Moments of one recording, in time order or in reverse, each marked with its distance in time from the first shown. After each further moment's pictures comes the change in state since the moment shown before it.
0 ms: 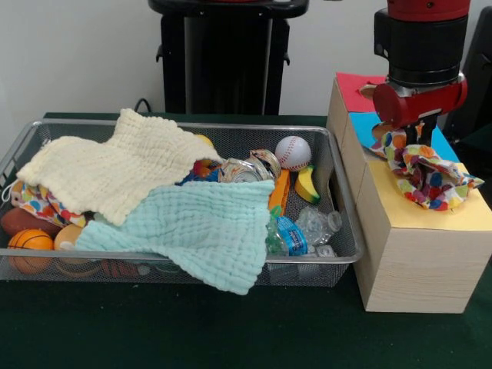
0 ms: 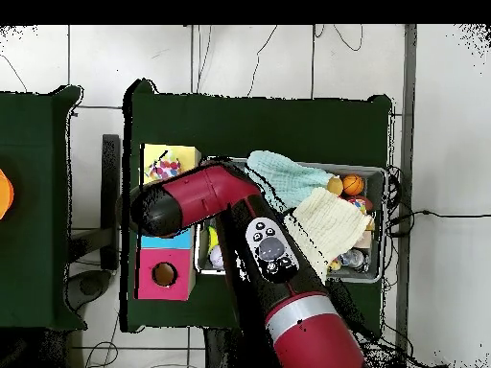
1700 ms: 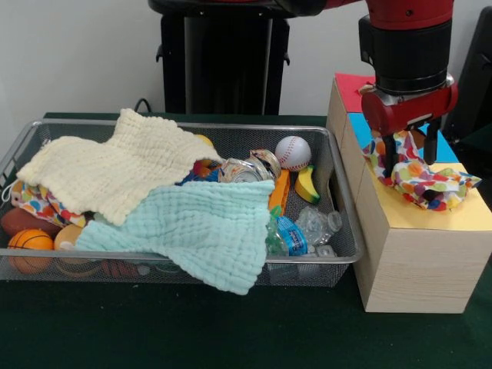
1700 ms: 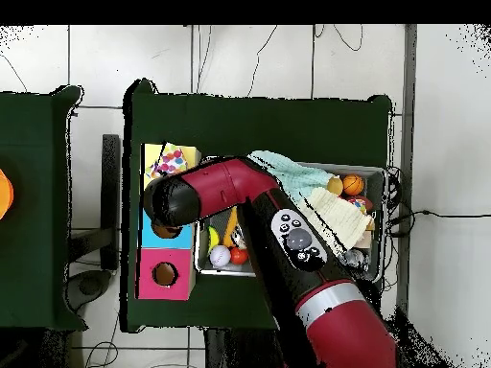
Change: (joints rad) arm -0.111 0.032 0.113 0.001 -0.027 0.030 0.000
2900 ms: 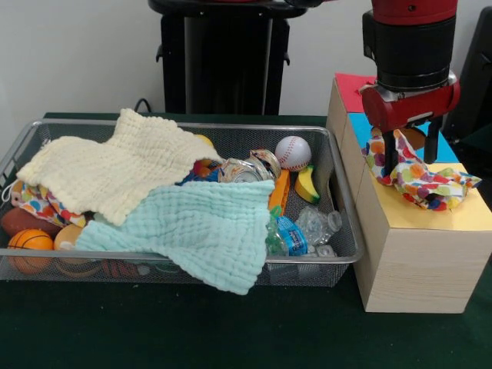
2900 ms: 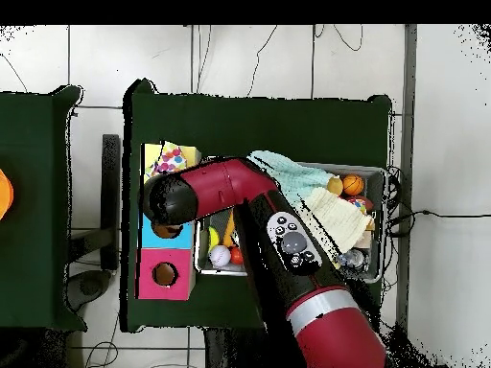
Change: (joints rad) arm 0.042 -0.010 -0.060 -0.015 0.049 0.000 0.000
